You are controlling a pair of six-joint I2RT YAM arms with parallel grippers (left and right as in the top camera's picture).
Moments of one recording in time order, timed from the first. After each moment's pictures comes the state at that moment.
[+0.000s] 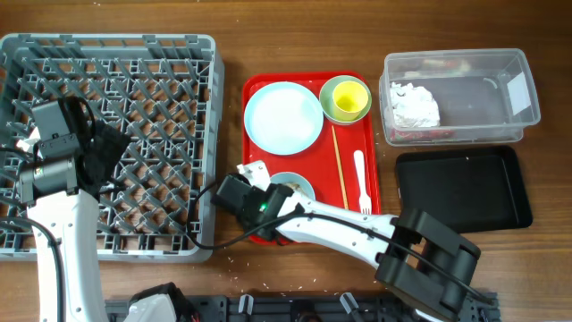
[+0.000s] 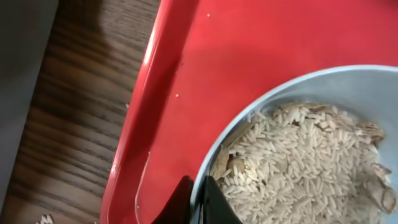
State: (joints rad) left arm 0.29 1.22 1.10 -0.96 -0.22 -0.74; right arm 1.10 1.89 1.21 -0.65 0.20 0.71
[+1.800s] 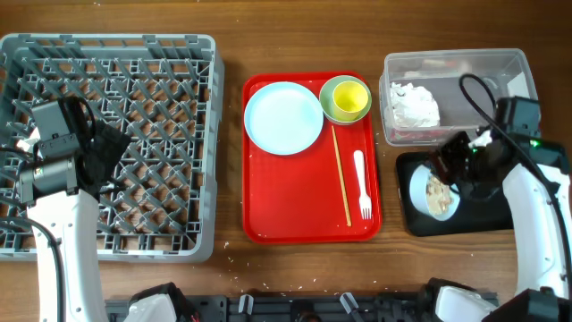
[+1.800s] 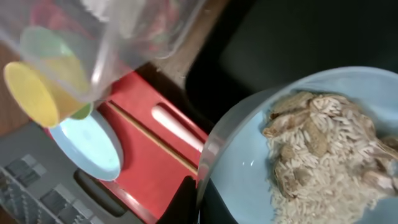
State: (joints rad) left arm 0.30 1.22 1.10 -0.96 -0.21 -0.74; right arm -0.27 1.34 0.99 -1.00 -0.41 0.74
